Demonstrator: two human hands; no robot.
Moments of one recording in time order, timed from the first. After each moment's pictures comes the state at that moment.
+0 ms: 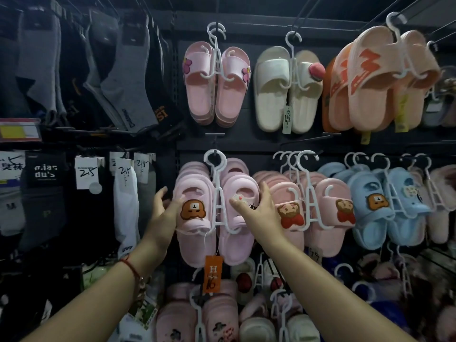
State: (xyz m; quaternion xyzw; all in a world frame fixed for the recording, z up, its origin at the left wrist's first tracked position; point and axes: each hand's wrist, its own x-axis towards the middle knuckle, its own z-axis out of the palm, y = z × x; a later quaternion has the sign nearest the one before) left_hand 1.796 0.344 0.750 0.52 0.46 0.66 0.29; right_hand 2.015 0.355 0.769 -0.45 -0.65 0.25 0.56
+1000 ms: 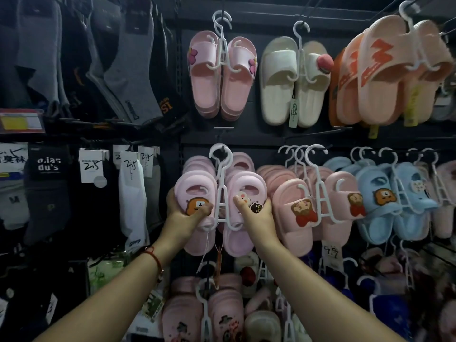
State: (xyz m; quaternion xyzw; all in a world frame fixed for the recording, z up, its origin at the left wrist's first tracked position) left_hand 1.798 0.379 0.723 0.55 0.46 0.65 0.23; right_hand 1.984 0.384 0.734 -0.45 -0.52 0.35 0.64
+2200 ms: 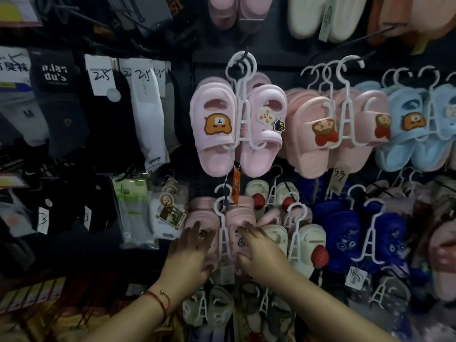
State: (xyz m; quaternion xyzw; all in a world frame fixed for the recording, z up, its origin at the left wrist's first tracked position) left_hand 1.773 0.250 0.512 0.76 0.64 0.08 -0.11; right_hand 1.989 0.275 0.543 -0.53 -0.83 0.10 0.16
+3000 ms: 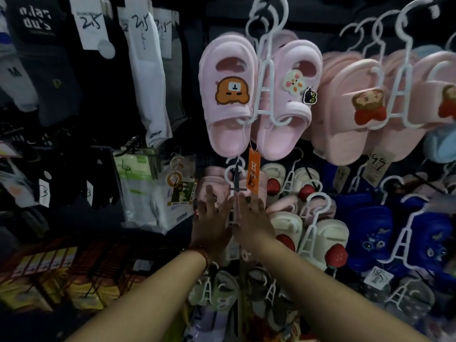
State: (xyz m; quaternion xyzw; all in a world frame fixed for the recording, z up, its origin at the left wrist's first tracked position) left_hand 1.806 0.343 0.469 0.70 0.68 0.20 -0.06; right_hand 1.942 0.357 0.509 -0.58 -0.80 0.11 0.14
